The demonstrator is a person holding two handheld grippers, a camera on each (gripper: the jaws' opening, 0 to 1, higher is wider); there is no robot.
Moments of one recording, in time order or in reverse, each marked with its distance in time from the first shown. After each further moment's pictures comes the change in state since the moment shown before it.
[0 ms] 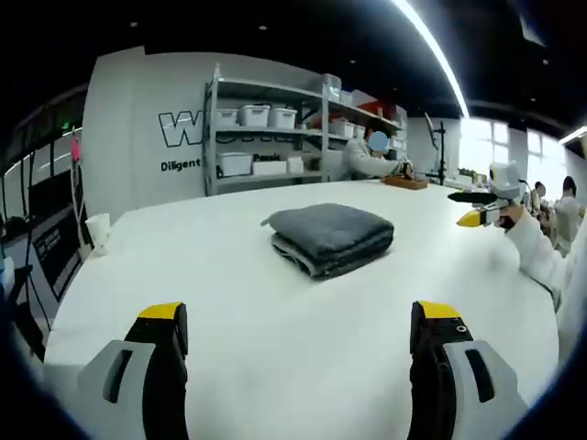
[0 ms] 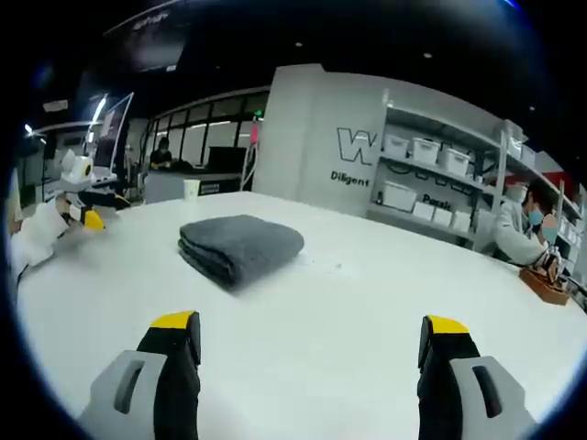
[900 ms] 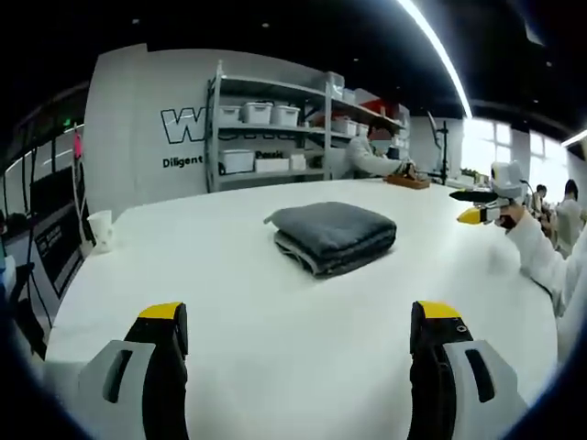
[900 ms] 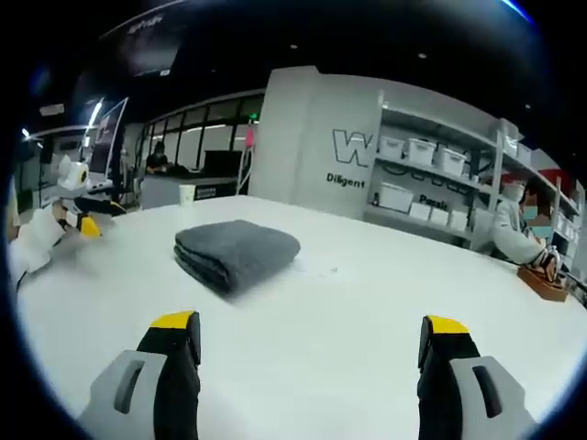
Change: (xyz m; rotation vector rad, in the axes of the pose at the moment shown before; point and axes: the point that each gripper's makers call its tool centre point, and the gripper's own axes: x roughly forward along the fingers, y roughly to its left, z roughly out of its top) left arm -0.002 0.000 -0.002 -0.012 0.014 0.008; right arm 0.003 -0.004 0.009 0.024 -0.013 -0.009
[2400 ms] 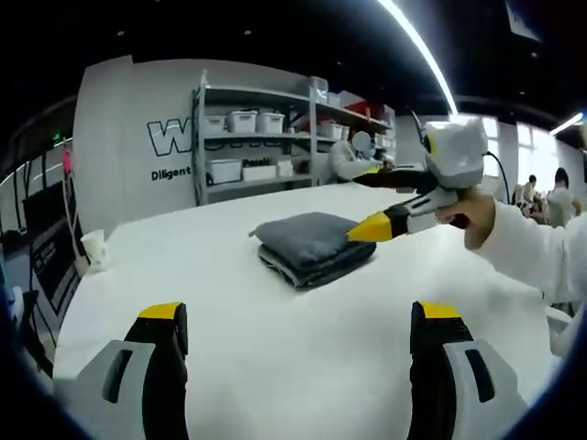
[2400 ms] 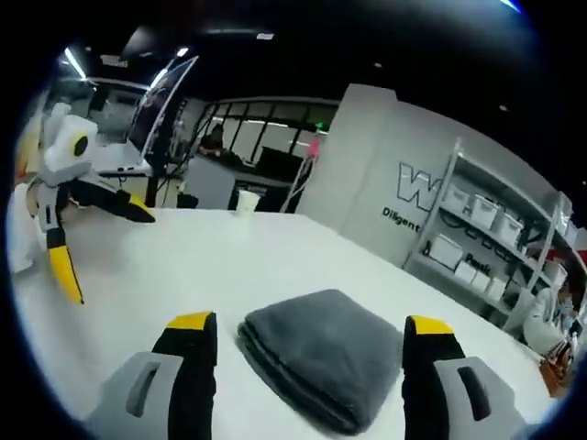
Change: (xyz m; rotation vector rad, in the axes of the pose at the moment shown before) left arm -0.009 -0.022 0.020 0.051 -0.027 -0.044; right arm 0.135 0.191 0.097 -0.315 -0.079 0.168
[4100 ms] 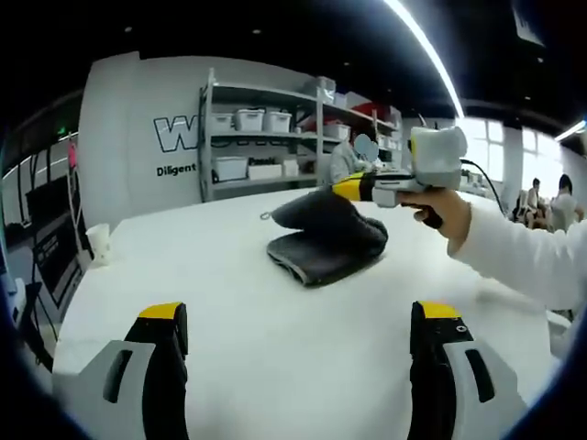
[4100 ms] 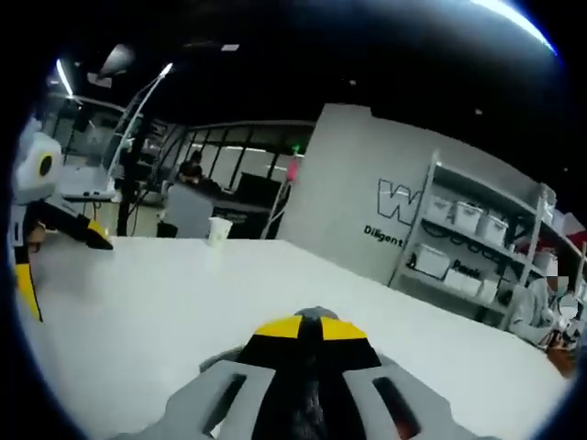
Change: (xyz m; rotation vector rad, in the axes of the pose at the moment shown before) left arm -0.005 0.014 -0.005 -0.022 0.001 0.017; right arm 0.016 -0.060 0.008 0.120 -0.123 -0.105
